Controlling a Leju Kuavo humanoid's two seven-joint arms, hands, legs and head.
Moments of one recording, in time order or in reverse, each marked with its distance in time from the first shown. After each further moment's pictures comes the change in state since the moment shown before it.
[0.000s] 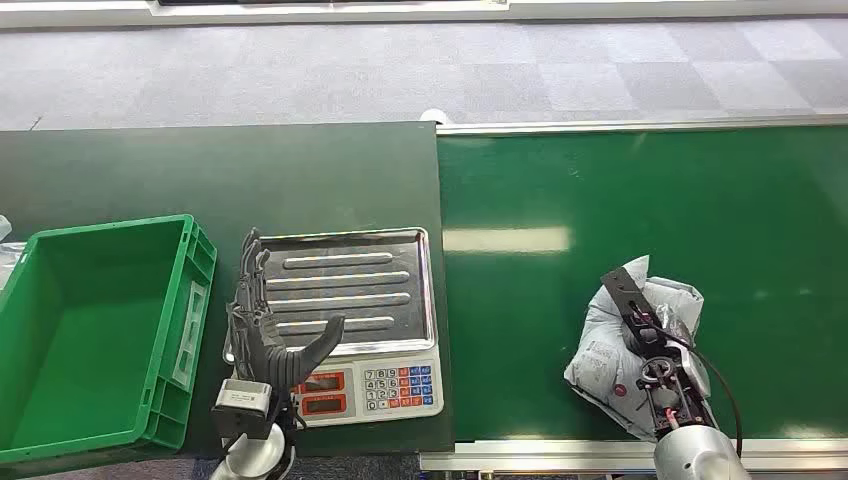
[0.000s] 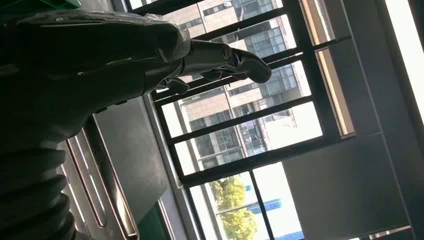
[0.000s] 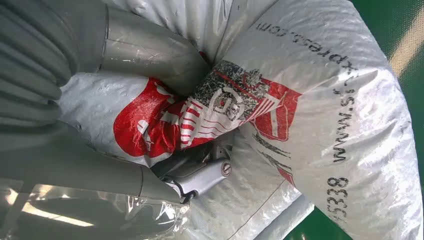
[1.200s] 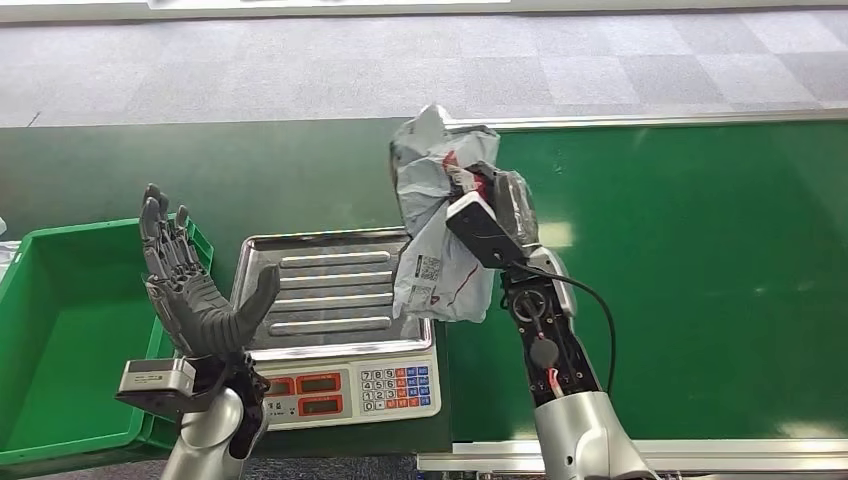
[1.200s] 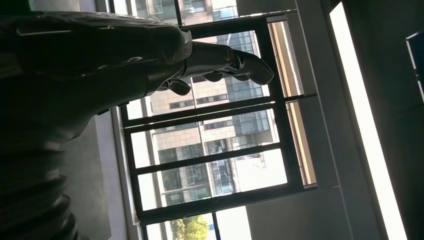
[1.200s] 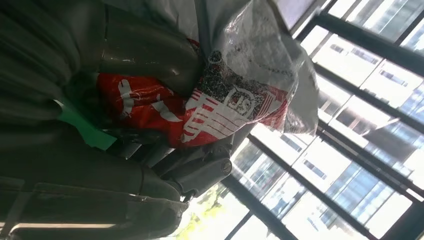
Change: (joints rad) left arm -0.059 -0.017 0.139 -0.167 0.055 -0.058 0.000; right arm -0.063 0.384 0.412 -0.432 -0.199 -0.021 -0.582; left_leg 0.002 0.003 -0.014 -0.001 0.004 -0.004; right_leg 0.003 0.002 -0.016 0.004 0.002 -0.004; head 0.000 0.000
